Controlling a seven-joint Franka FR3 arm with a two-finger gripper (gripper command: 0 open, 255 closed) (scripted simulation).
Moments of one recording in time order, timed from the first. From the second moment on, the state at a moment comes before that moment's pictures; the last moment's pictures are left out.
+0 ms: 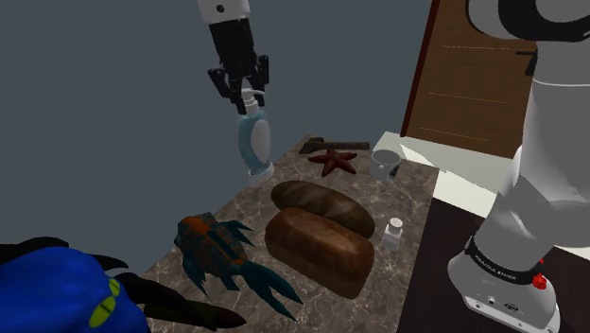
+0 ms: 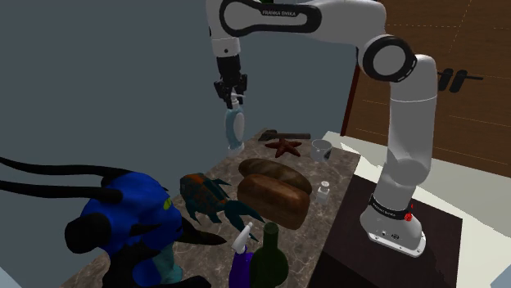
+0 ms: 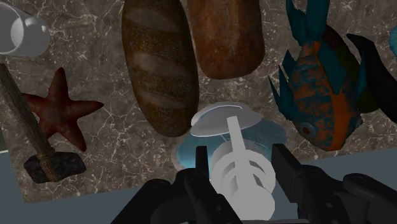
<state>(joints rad) 0.14 0.25 0.31 -1.30 -0.03 1.42 0.43</state>
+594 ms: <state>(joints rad) 0.02 0.09 0.24 -1.35 0.00 1.31 0.25</state>
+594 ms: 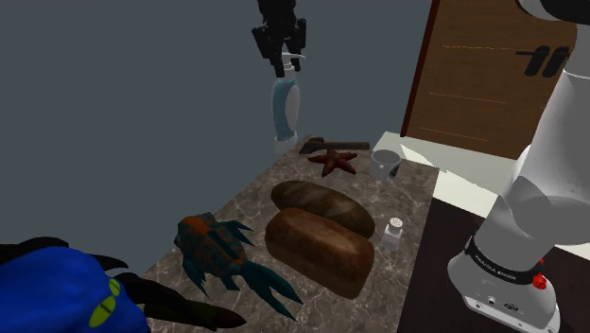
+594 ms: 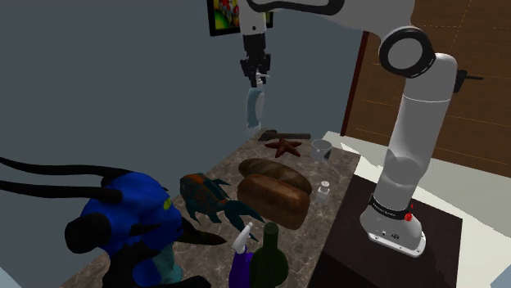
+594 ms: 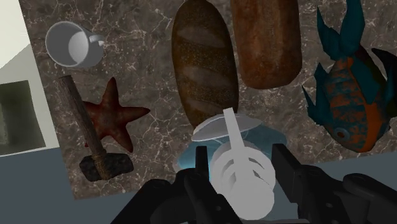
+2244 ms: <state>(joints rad) -0.12 -0.10 0.11 -1.56 0.00 1.33 -0.02</state>
